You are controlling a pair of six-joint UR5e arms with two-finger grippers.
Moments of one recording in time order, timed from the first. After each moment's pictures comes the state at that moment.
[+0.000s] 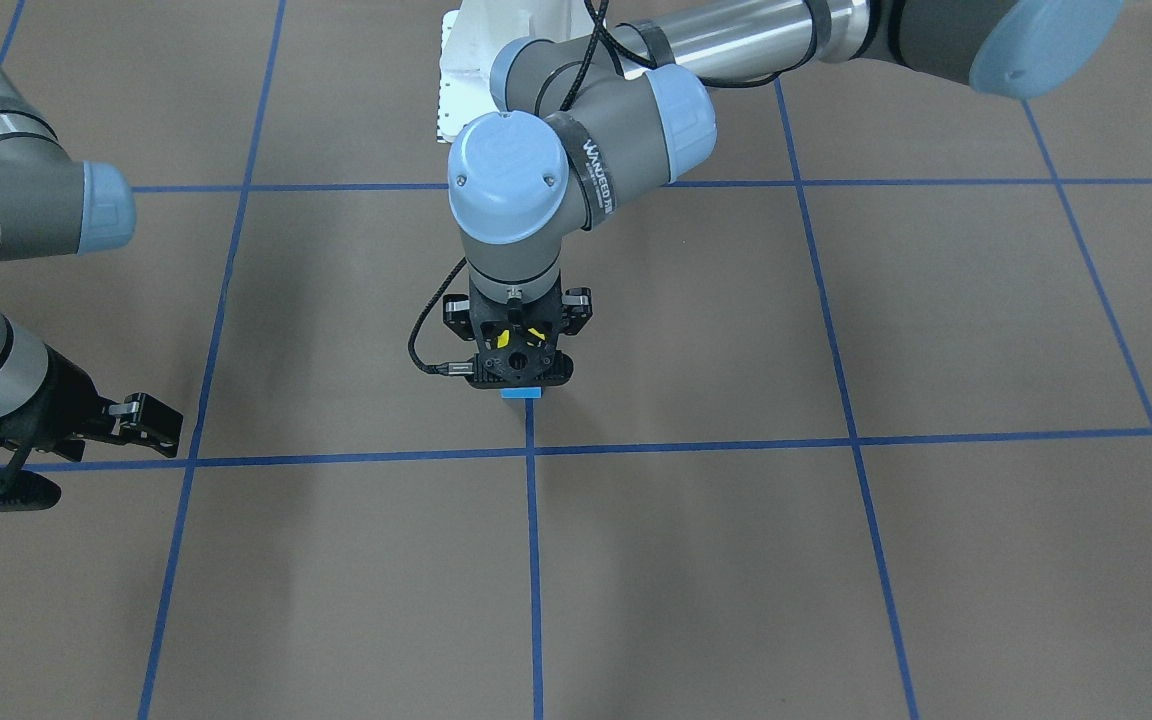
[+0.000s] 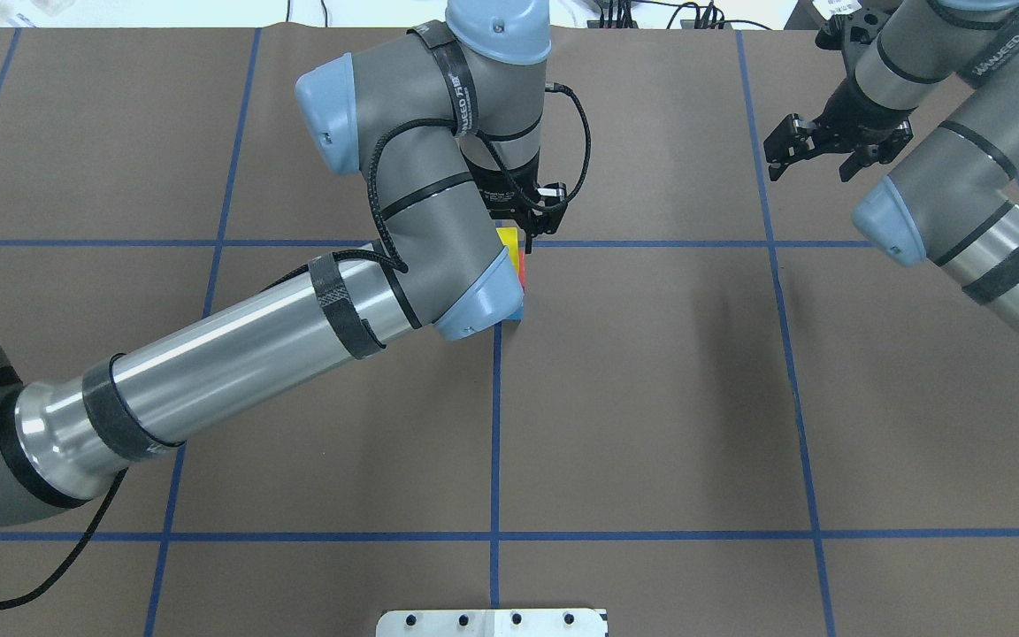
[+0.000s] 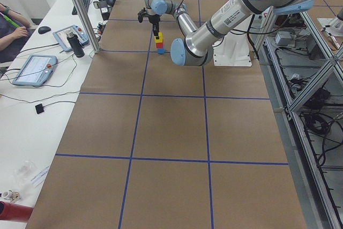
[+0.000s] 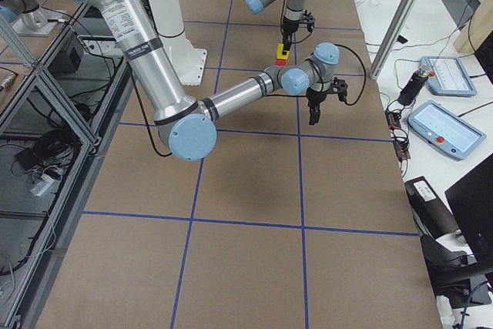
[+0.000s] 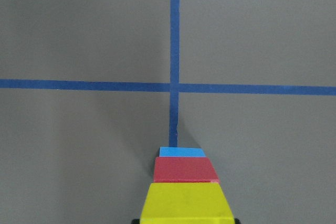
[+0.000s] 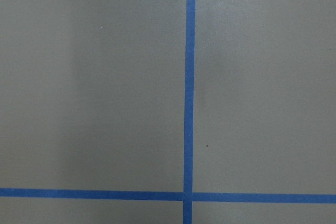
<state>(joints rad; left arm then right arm) -0.66 -2.68 -1.25 -1.42 -2.09 -1.07 1.04 -1.09 1.51 -1.48 2.22 0.71</state>
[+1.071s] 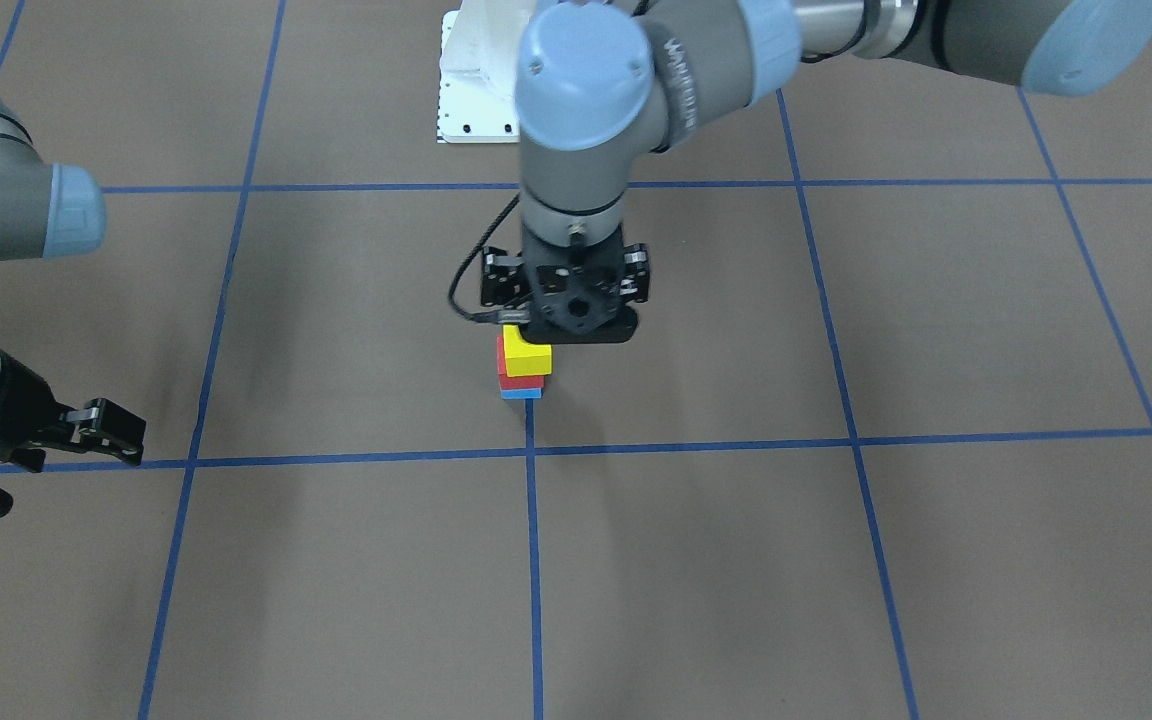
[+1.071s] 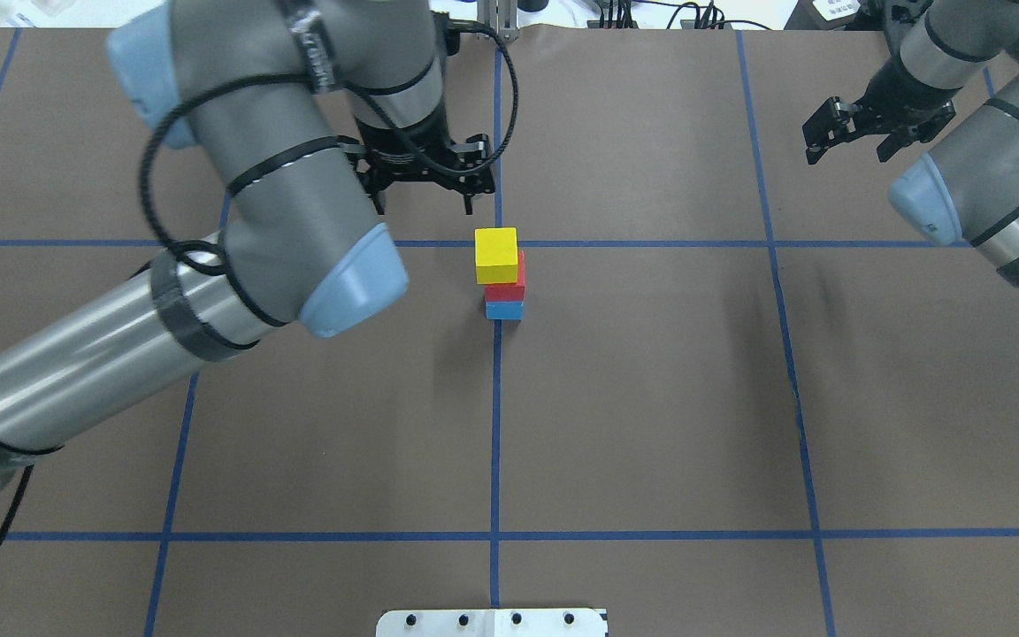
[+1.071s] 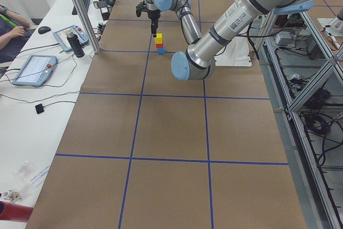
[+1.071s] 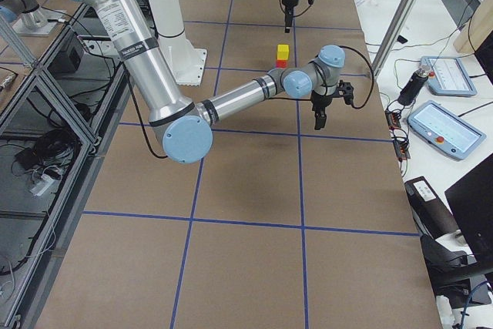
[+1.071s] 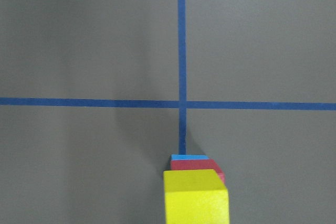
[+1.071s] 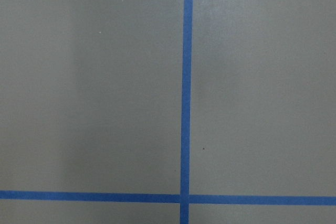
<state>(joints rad) -0.78 -2.42 -1.73 -1.24 -2.09 -0.93 1.13 -1.13 1.50 -1.50 2.22 0.54</state>
